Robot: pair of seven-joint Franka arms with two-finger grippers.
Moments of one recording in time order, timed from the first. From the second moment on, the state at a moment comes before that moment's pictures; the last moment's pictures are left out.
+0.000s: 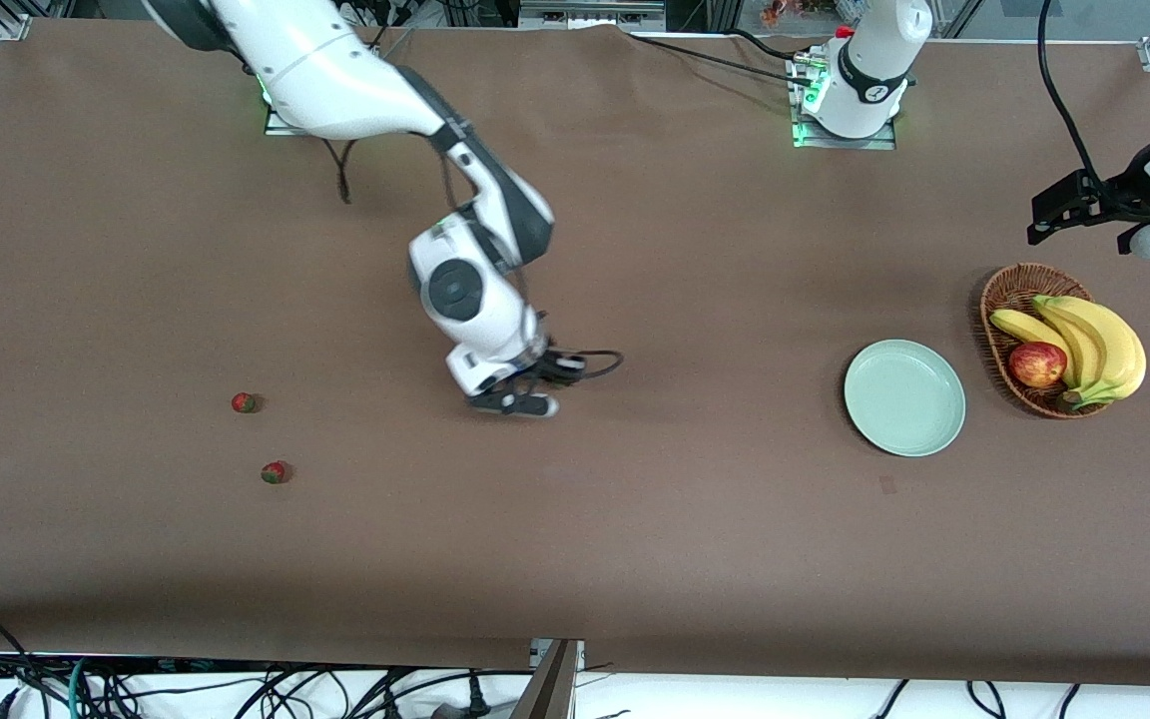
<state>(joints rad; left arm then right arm) -0.01 -0.03 0.02 -1.64 0.01 1.56 0.11 0.62 0.85 0.14 -1.41 0.17 2.51 0.80</state>
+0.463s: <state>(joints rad) -0.01 -0.03 0.02 -1.64 0.01 1.56 0.11 0.78 1.04 0.13 -1.21 0.18 2.65 0.95</state>
